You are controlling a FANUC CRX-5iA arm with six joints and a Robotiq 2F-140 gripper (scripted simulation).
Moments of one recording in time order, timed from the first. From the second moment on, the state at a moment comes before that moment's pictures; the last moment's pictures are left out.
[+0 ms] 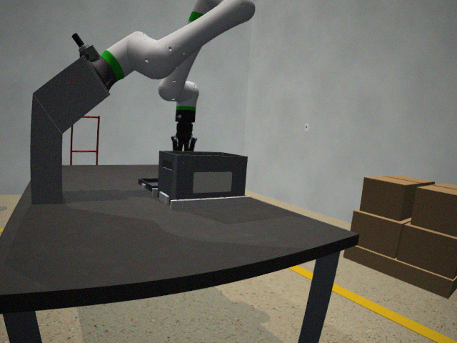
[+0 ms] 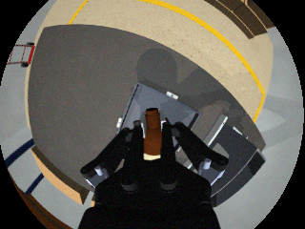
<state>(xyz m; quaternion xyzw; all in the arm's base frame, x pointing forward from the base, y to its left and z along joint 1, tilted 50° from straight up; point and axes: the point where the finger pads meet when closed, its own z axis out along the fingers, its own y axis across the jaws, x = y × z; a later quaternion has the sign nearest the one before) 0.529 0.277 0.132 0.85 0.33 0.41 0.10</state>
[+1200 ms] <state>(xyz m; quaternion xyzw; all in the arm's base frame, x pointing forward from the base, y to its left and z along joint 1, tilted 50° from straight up) 0.490 0.272 0.166 0.85 0.33 0.41 0.10</state>
